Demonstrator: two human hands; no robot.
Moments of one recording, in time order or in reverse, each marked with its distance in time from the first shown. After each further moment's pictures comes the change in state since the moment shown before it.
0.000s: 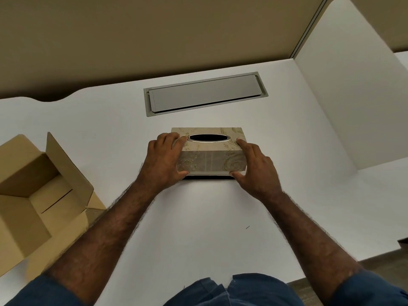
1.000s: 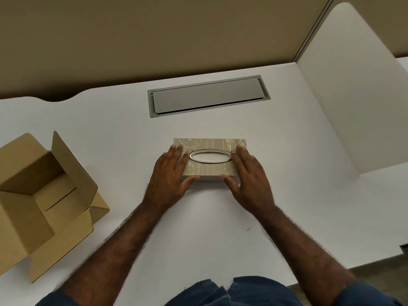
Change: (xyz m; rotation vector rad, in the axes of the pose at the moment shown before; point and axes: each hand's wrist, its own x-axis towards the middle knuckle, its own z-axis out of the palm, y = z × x) left_hand -0.038 0.009 0.040 -0.088 0.090 0.011; right_hand -0.024 -0.012 0.026 -0.061 0.157 -0.186
